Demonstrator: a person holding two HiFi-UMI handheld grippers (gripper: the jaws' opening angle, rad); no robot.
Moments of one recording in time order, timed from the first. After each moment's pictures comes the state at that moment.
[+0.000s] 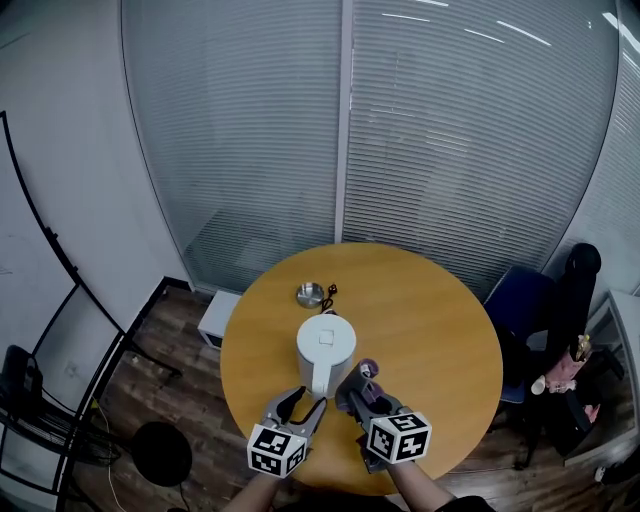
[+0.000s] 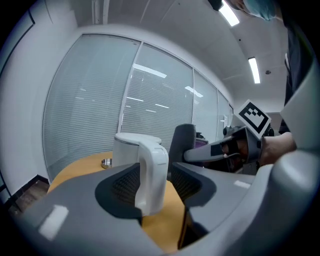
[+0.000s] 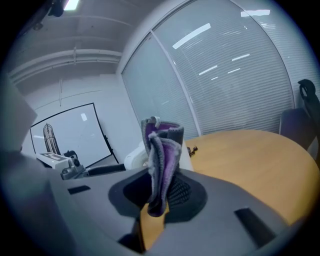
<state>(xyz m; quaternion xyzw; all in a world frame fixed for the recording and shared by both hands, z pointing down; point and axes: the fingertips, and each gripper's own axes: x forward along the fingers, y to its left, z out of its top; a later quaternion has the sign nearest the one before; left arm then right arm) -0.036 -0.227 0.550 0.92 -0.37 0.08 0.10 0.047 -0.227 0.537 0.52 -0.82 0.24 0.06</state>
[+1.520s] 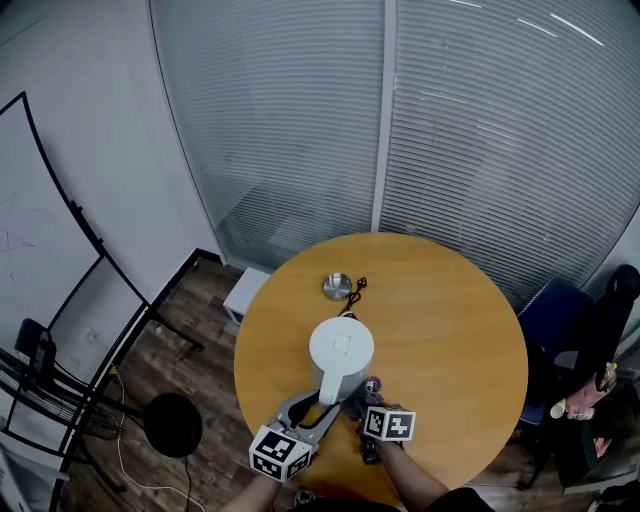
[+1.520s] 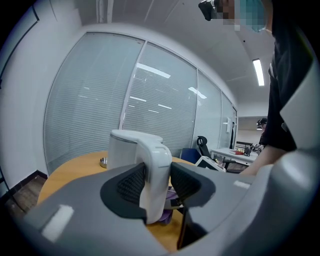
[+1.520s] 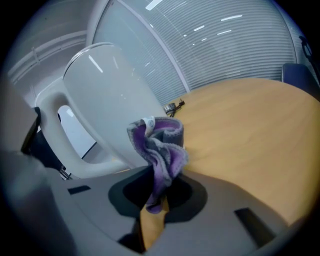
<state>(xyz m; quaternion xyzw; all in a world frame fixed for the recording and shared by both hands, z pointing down) -0.019 -0.241 0.557 0.91 -0.38 0.07 0.12 0.057 -0.278 0.718 0.48 -0.76 0.41 0.15</state>
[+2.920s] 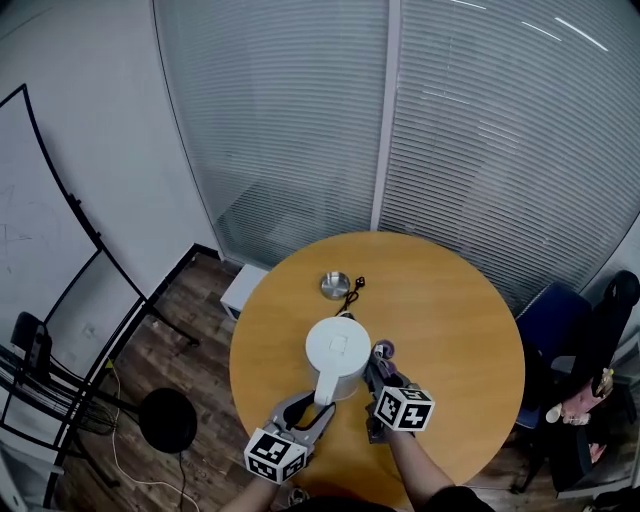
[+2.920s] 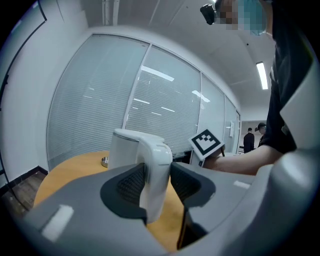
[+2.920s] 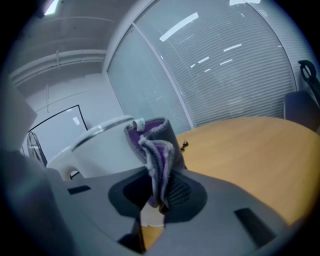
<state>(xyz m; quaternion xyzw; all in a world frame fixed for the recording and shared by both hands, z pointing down) -0.020 -0.241 0.558 0.91 -0.40 0.05 0.13 0.088 -0.340 0.609 0.52 -0.80 0.29 0.05</state>
